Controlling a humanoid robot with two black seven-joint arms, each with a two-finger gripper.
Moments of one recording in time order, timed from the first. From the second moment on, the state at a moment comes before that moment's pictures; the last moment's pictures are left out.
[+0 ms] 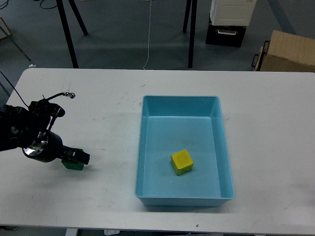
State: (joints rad) left arm -1.36 0.64 0.54 -1.32 0.95 -0.49 0.10; right arm -0.52 -0.27 1.73 1.58 0.55 0.49 -0.16
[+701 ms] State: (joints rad) left arm -1.61 0.72 0.42 -1.49 0.95 -0.49 0.10; right arm -0.52 -0.27 1.73 1.58 0.54 0.49 -0.16
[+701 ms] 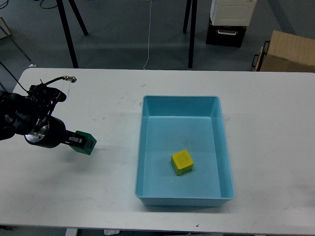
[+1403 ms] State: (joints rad) left arm -1.82 0.07 0.44 -1.31 0.81 -0.49 0.08; right arm -0.52 -0.27 1.73 1.55 0.54 0.49 -0.16
